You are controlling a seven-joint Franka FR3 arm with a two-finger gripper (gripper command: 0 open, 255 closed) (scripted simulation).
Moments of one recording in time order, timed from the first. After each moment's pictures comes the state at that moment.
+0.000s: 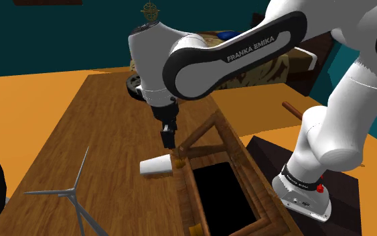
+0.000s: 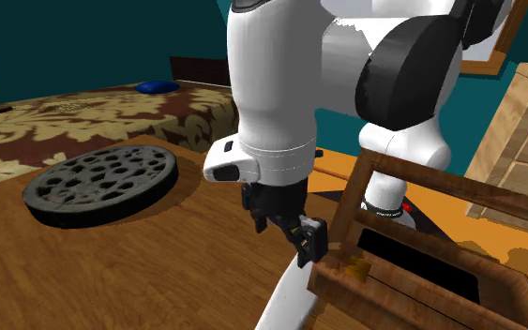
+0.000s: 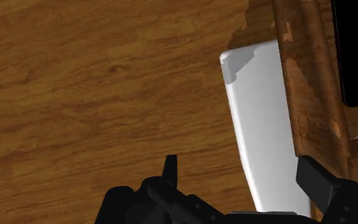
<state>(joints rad) 0.35 -0.07 0.30 -2.02 -0.02 1.84 0.00</state>
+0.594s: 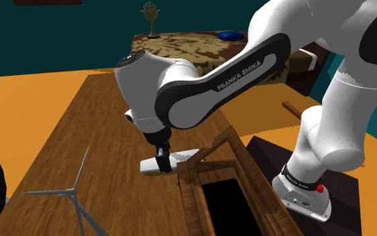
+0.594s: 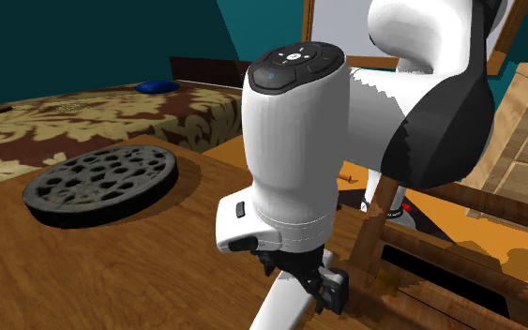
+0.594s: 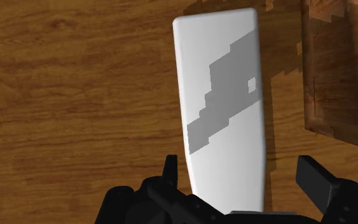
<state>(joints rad) 0.40 0.05 0.35 -2.01 -0.05 1.90 -0.01</state>
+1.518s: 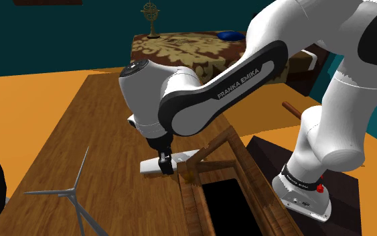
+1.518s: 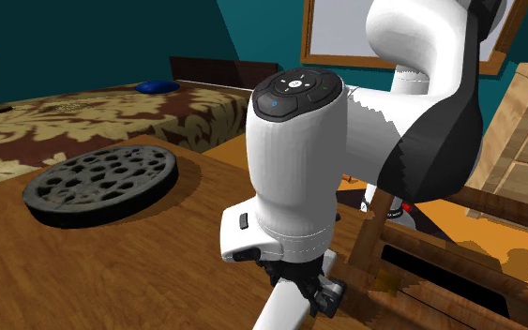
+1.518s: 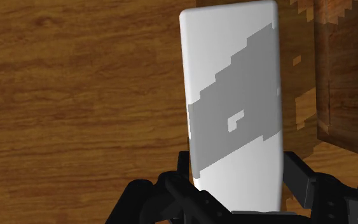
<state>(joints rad) 0.40 0.06 0.35 -2.05 -0.05 1.95 -0.01</state>
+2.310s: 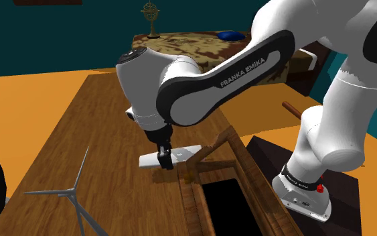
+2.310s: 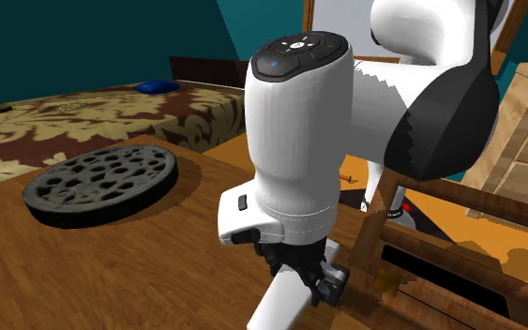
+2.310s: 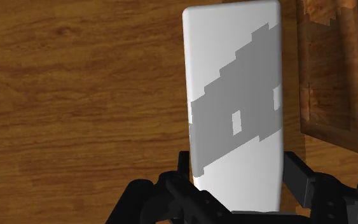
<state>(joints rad) 0.40 0.03 0.35 -2.01 -0.04 1.89 -0.02</state>
